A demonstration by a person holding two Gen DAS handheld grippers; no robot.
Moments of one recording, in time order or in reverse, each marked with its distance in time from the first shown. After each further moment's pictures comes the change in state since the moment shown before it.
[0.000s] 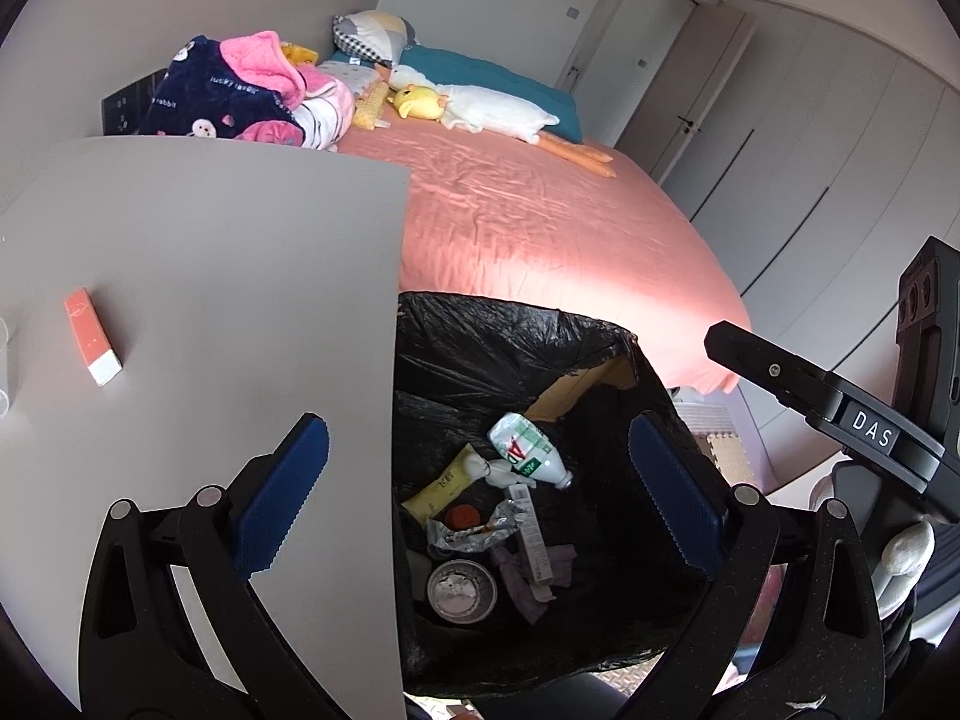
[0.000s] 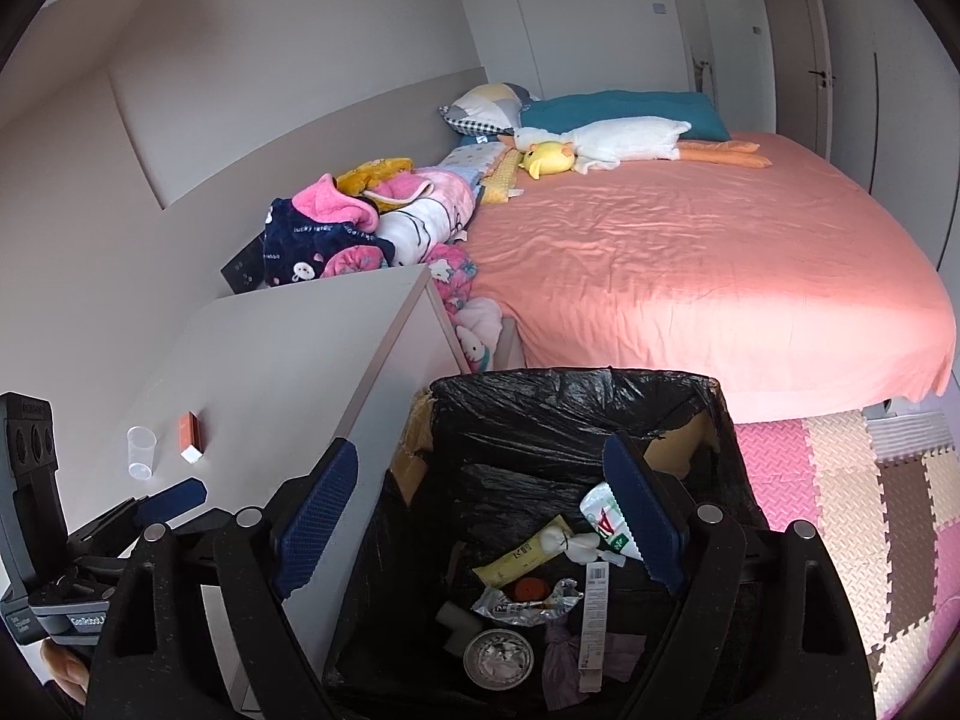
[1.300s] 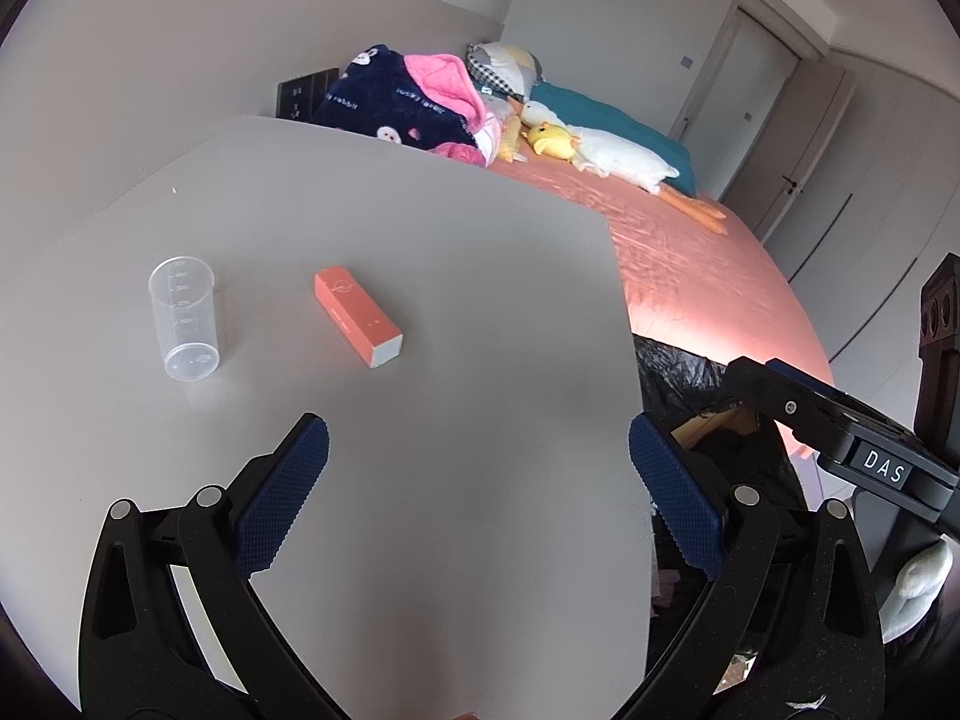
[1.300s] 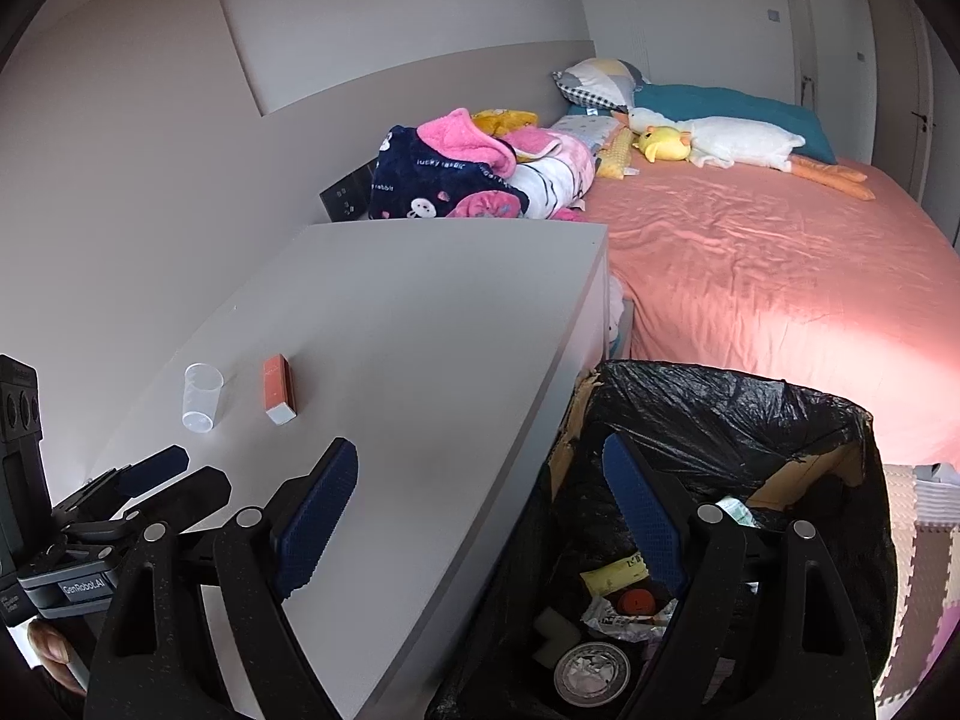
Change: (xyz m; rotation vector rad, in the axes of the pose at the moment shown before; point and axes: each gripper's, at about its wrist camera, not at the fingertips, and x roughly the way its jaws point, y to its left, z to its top) left arm -0.059 0.112 -0.015 -0.142 -0.092 0.233; right arm 0.060 0.119 -0.009 -0.169 0.095 0.141
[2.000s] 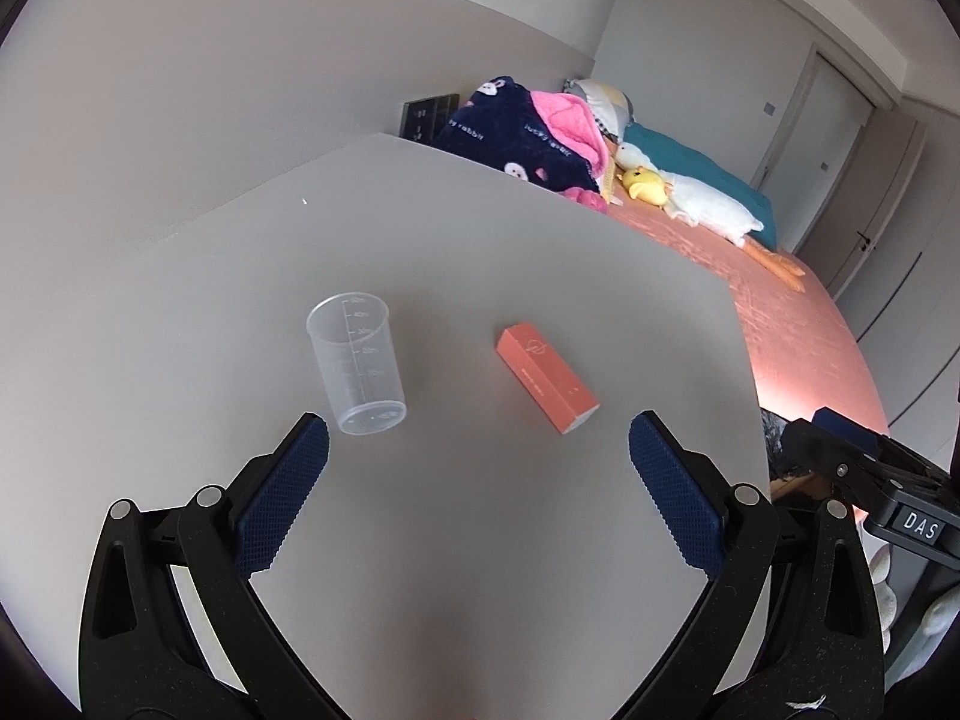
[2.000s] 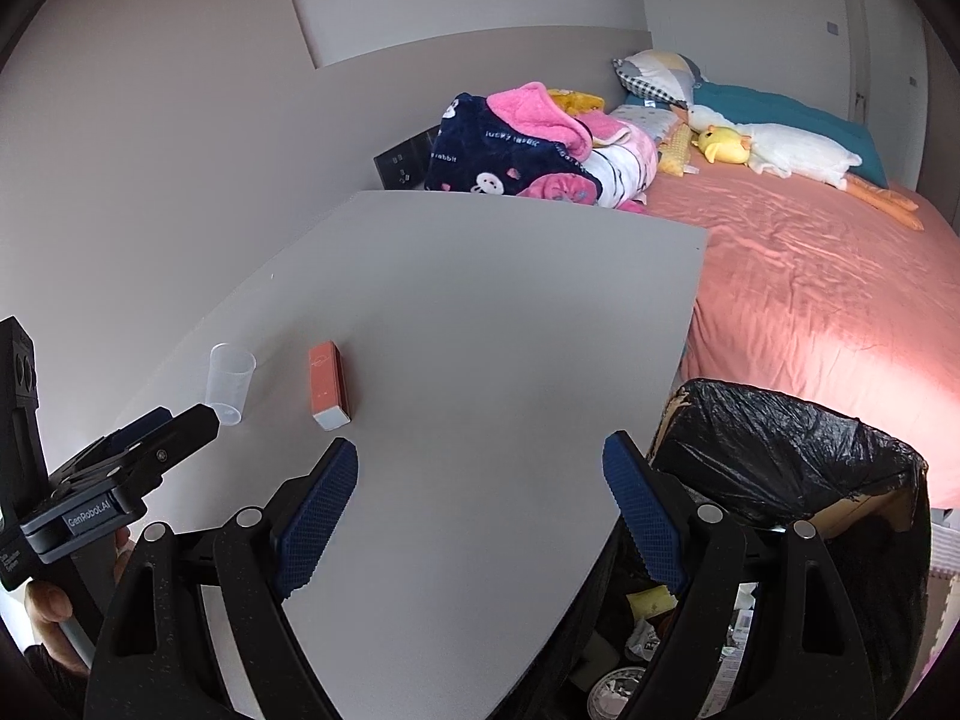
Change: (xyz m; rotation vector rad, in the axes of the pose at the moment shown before) left arm -0.009 0.072 0.010 -0.109 -0.075 0.175; right arm 0.044 0.049 0.014 -0.089 0.051 0.065
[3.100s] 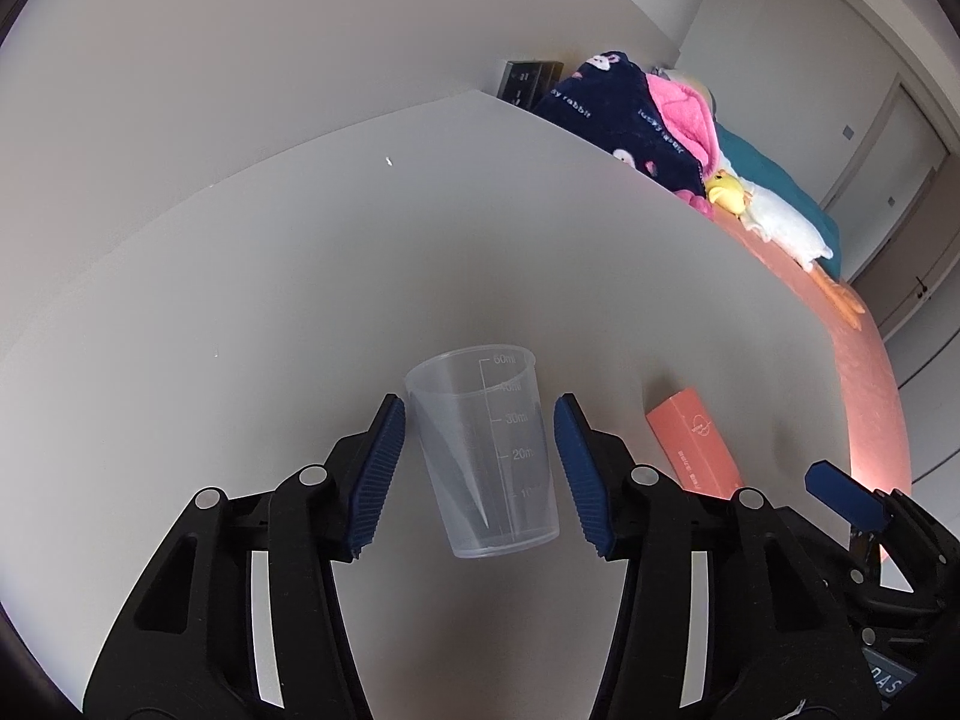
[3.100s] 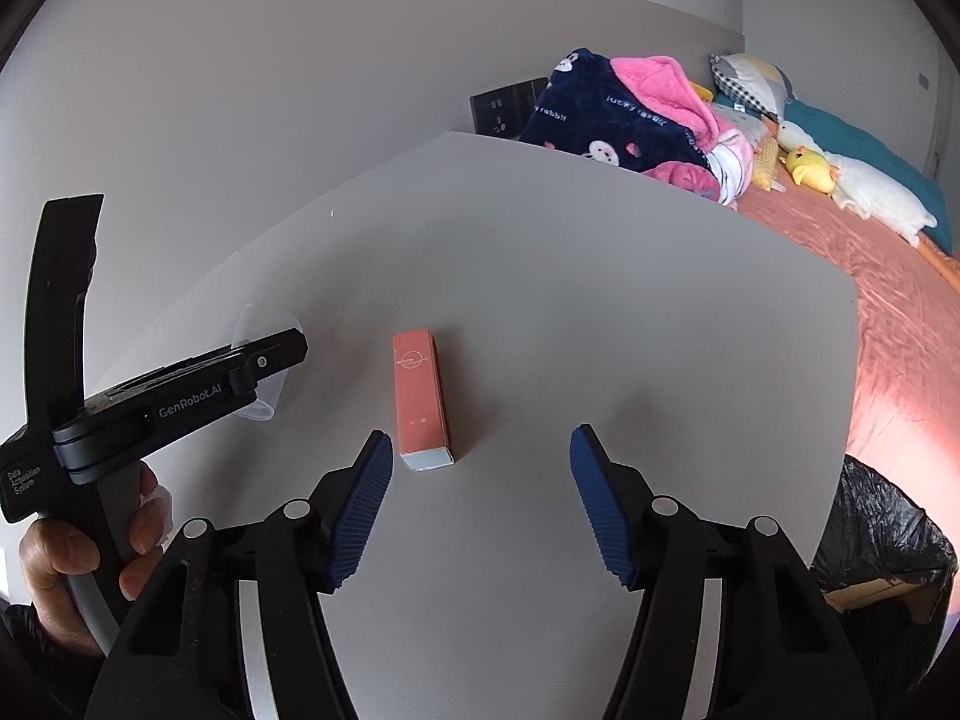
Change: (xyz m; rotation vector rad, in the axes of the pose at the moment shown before) left arm 0.062 0.051 0.028 -0.132 0.077 0.113; right arm 0.073 0.076 0.014 -0.189 0.103 0.060
